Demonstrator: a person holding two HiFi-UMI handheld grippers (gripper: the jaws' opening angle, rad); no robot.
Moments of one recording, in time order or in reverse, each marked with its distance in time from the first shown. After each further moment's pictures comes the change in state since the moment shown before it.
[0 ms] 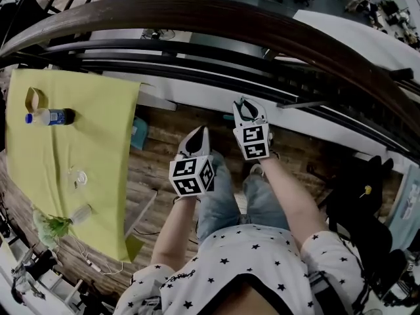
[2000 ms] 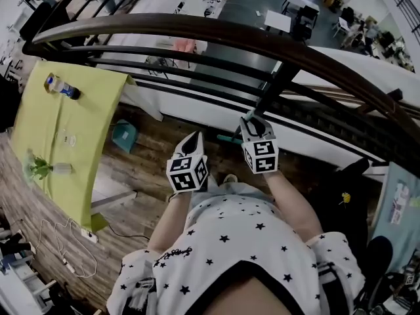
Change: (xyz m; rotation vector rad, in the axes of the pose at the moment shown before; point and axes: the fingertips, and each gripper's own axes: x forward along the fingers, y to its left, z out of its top) left arm -0.103 -0.230 -0.063 0.053 -0.143 0.052; right arm -0.293 -0.116 -0.038 0.037 -0.181 0.012
